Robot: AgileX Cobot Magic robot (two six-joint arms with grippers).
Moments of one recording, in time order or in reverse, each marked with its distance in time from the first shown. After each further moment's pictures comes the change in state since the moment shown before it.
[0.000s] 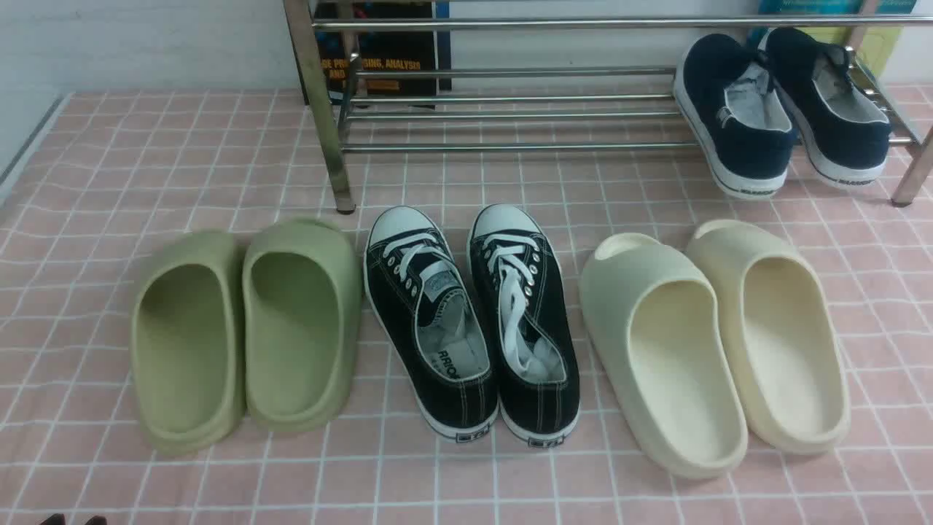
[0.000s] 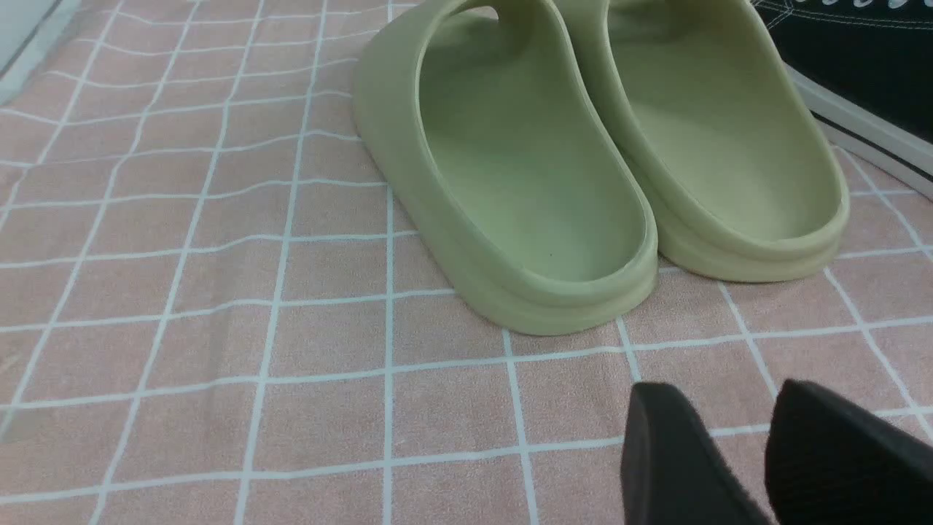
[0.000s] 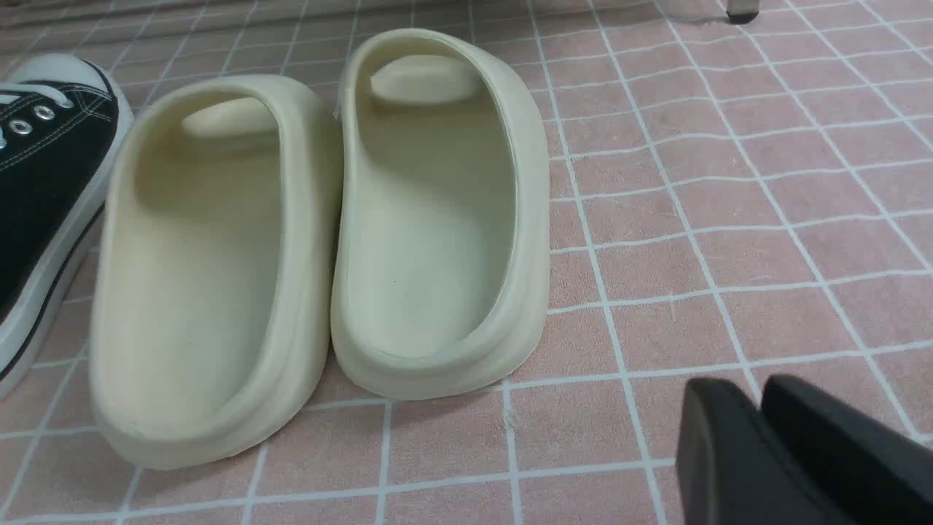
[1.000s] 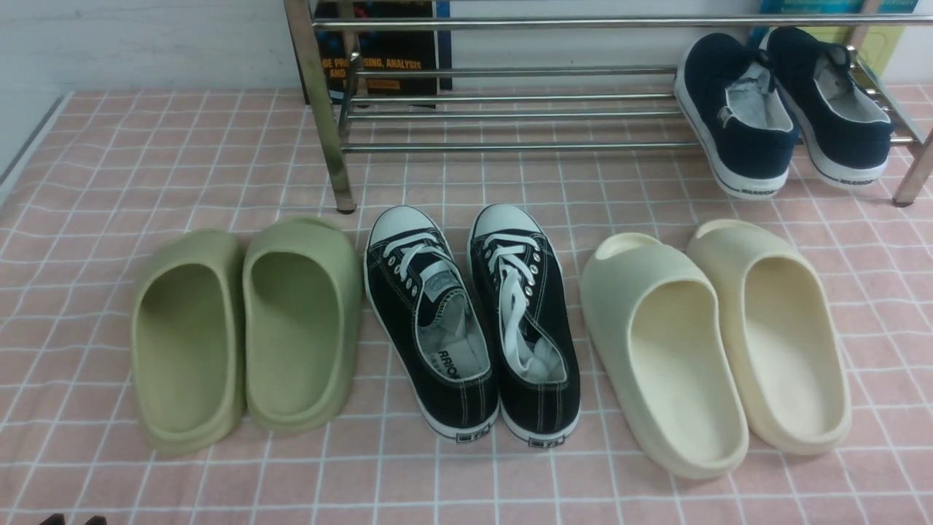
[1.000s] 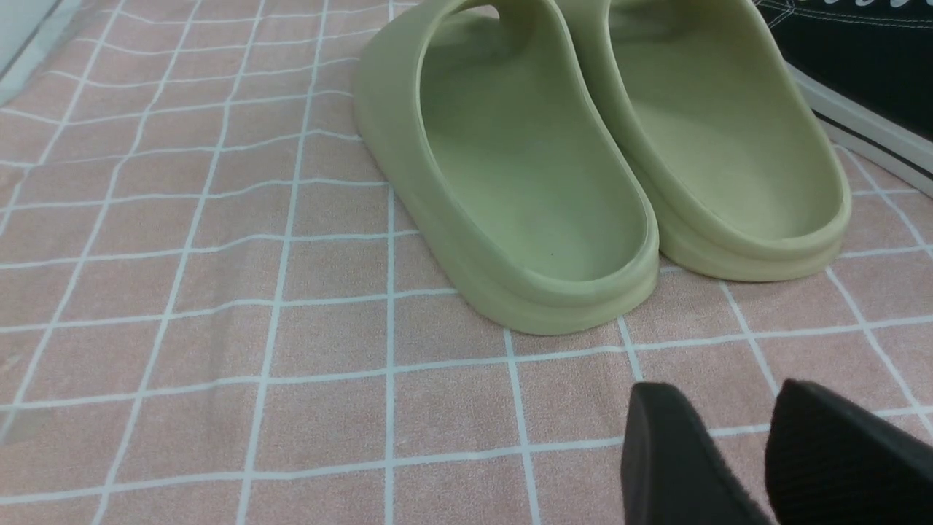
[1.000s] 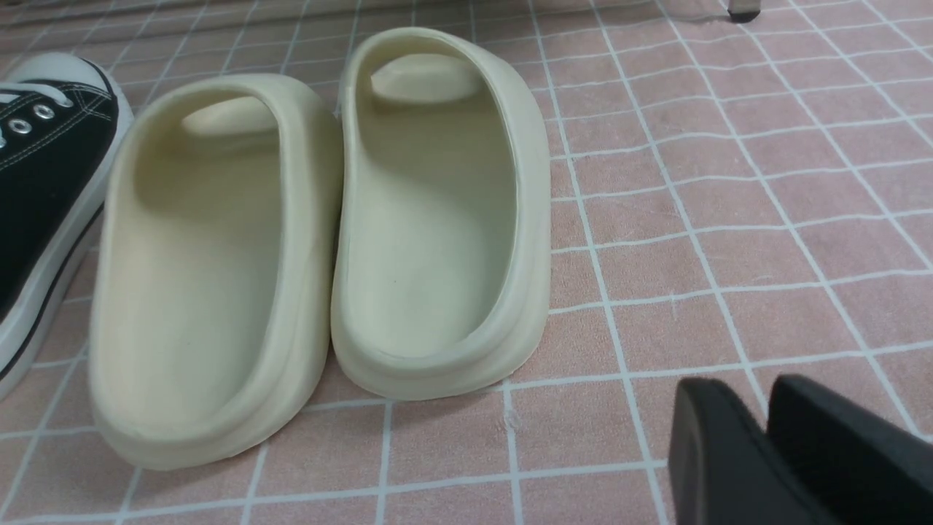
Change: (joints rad) right arm 0.000 0.000 0.000 0.000 0.000 0.000; left arm 0.000 0.000 0.000 0.004 -0.001 0.000
